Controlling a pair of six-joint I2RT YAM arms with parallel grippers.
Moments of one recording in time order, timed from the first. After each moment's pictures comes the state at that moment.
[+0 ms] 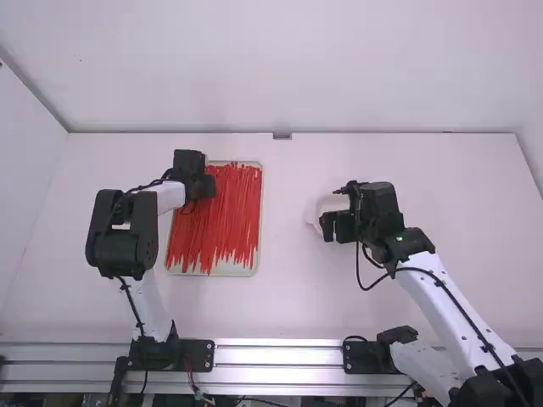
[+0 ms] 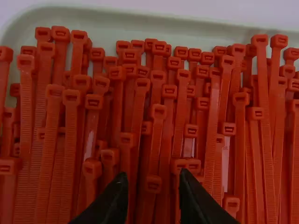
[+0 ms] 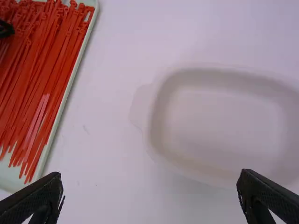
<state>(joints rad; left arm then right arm) 0.01 1.99 1.12 -0.05 0.05 -0.12 0.30 1.13 0.78 -0.51 -0.14 0.12</state>
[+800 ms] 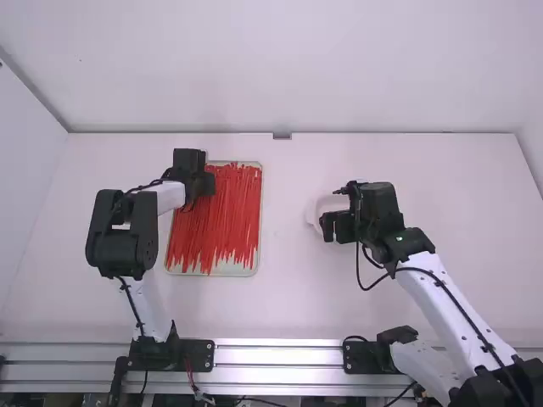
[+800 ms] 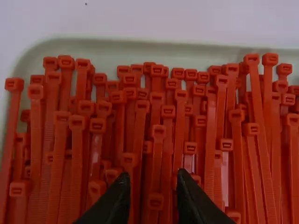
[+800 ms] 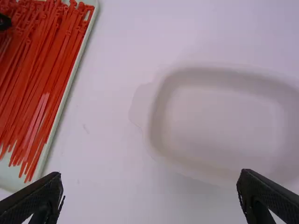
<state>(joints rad) 0.01 1.99 1.12 -0.01 0.04 -0.07 0.30 1.13 0.78 -0.51 -0.14 0.12</state>
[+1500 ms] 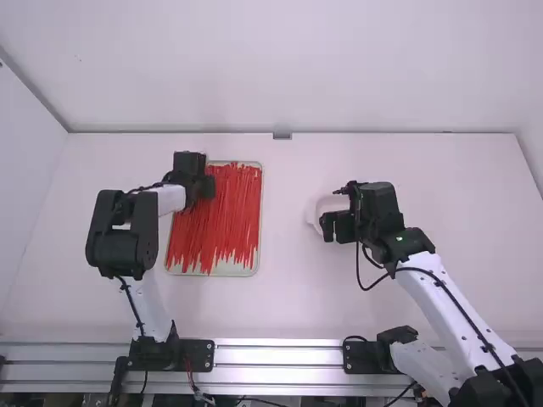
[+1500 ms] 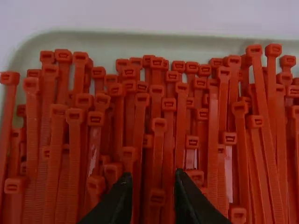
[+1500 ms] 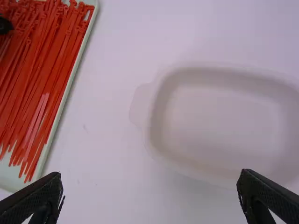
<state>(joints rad) 0.01 1.99 1.08 0.04 0.04 -0.06 0.30 1.13 0.78 -0.51 -0.15 0.12</state>
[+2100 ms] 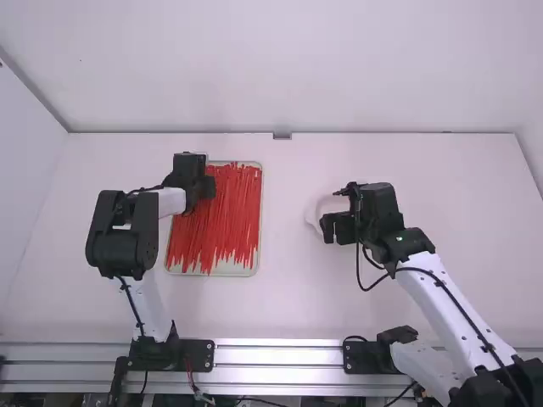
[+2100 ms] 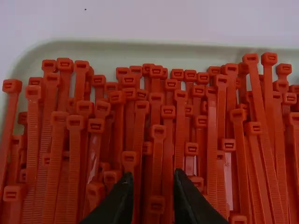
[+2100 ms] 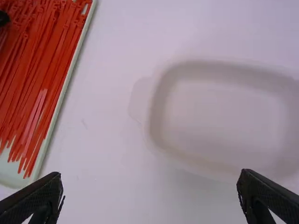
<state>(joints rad) 0.01 1.99 1.05 0.12 0.04 -0.06 0.30 1.13 0.78 -0.53 -0.14 0.12</state>
